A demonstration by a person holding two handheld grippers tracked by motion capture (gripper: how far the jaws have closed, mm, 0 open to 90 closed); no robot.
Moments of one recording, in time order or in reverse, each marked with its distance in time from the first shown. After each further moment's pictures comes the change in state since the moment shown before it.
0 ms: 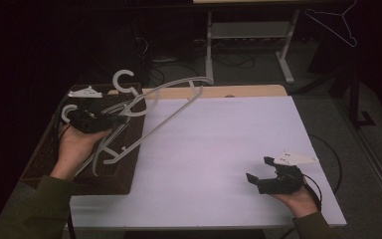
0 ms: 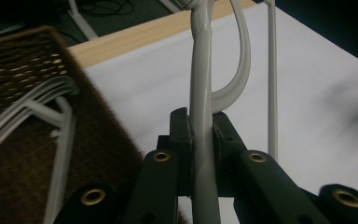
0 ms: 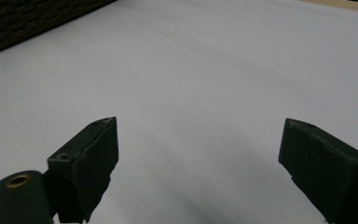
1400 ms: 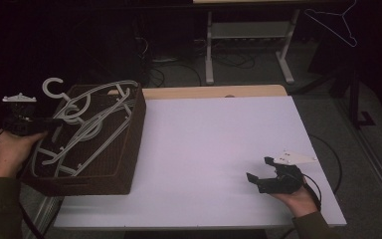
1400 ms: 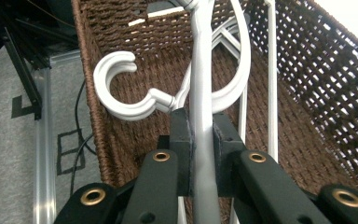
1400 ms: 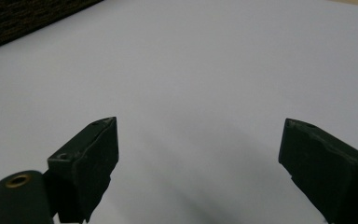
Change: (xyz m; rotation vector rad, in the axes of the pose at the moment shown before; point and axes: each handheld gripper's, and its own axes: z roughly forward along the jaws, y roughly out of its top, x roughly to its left) left arm 0.135 -0.061 -0.065 0.099 0.309 -0.092; right arm -0.002 -0.002 0.002 0.010 -0.012 0.013
